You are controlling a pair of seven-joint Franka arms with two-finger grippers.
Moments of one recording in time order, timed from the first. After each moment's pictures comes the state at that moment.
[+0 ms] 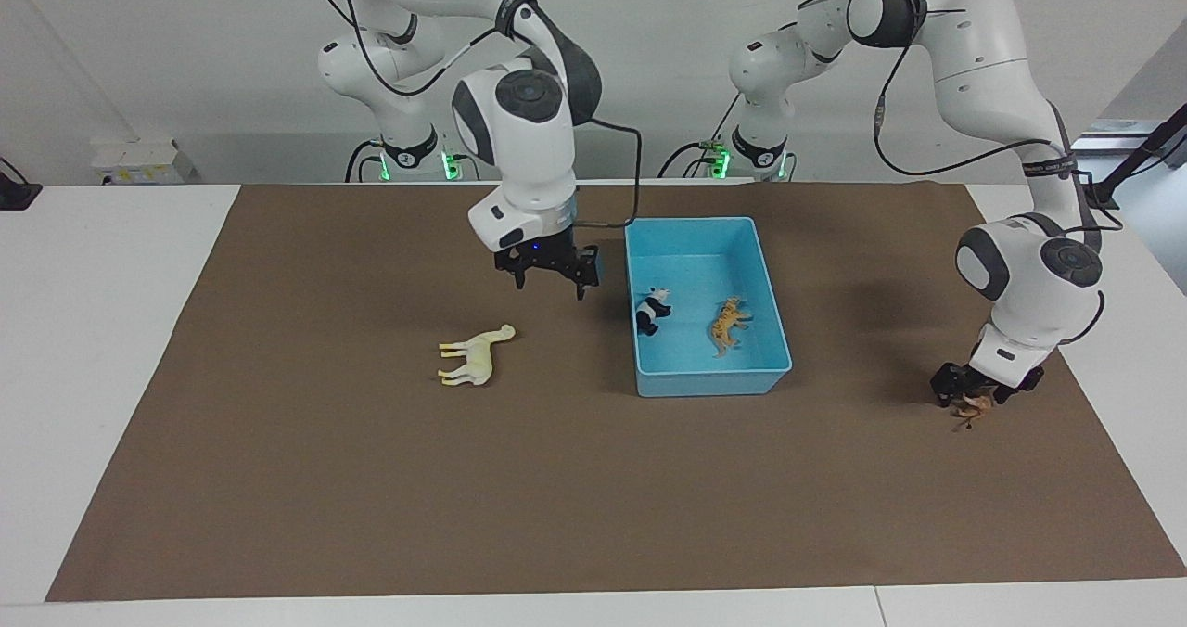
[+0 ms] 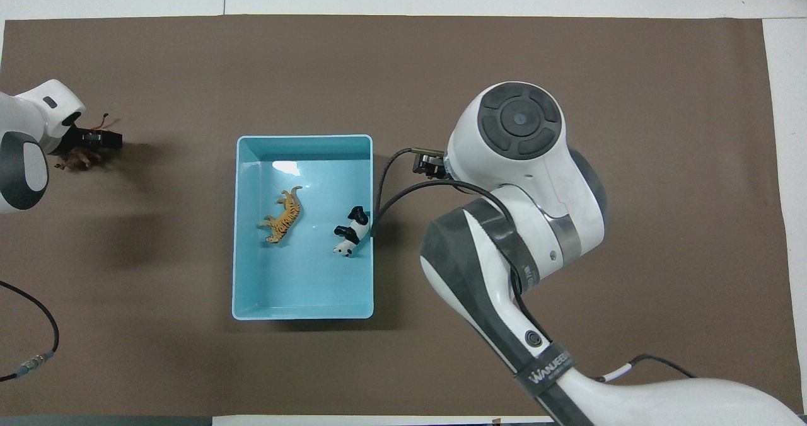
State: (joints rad) left arm 0.35 0.54 -0.15 -1.74 0.23 2.44 0.17; right arm 0.55 0.26 -0.09 -1.75 0.03 2.05 0.67
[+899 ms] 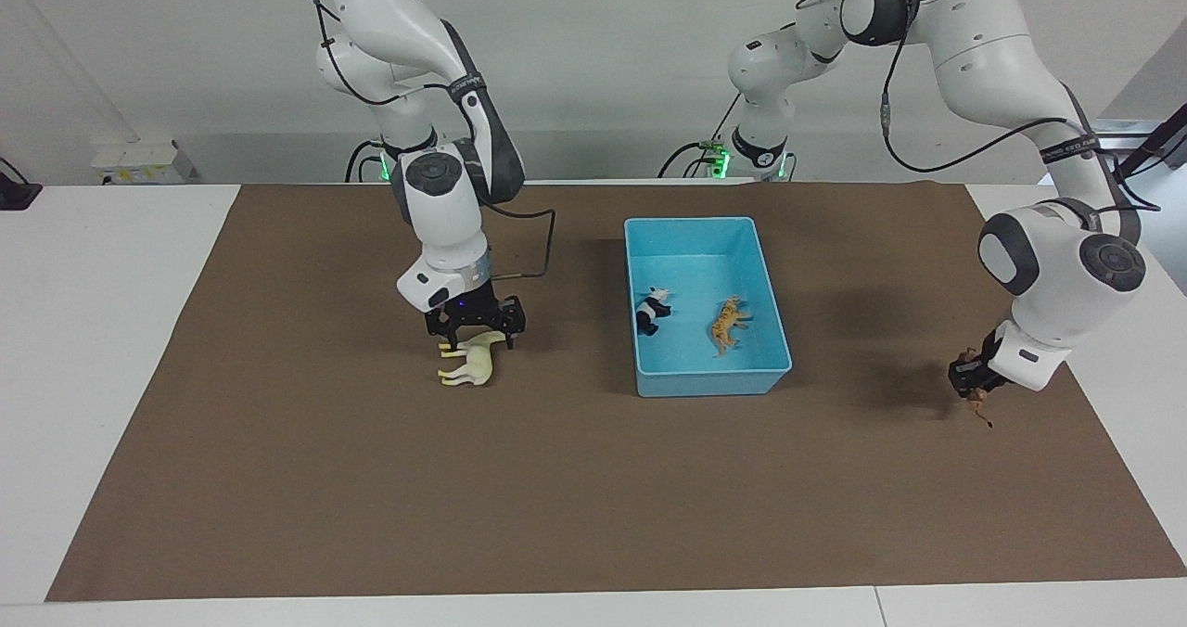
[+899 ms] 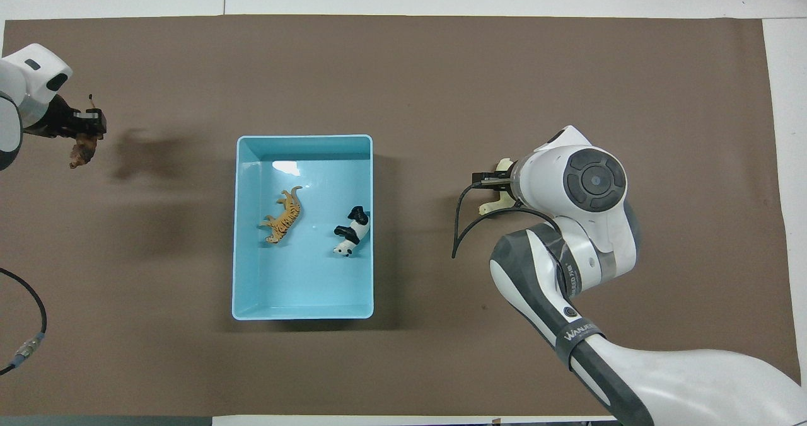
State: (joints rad) left arm 0.26 0.51 -0.17 -1.50 0.16 1.99 -0.07; right arm 0.42 0.23 -0.08 -2.11 0.00 2.52 0.37
